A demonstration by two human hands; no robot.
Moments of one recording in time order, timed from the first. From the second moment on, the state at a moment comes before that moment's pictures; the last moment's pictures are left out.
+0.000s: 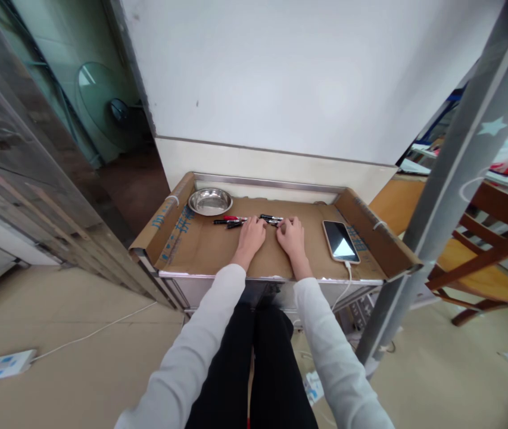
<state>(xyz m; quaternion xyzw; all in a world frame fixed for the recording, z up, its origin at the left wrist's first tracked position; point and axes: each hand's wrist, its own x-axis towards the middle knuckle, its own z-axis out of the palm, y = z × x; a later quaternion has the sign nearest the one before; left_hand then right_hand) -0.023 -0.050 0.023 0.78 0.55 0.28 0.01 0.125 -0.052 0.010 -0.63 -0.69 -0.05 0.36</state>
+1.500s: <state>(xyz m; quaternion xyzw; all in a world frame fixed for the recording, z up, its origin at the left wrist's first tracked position) -0.028 -0.049 0.024 0.71 0.51 0.48 0.05 0.125 -0.050 0.013 -0.52 -0.61 0.17 0.57</state>
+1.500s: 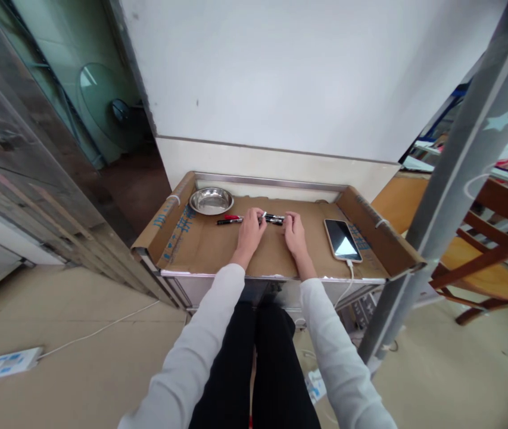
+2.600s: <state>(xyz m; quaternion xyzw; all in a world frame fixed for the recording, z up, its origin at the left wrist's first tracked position) -0.024 -0.049 0.026 0.76 0.36 0.51 0.19 0.133 -0.050 0.013 -0.37 -0.40 0.54 0.64</state>
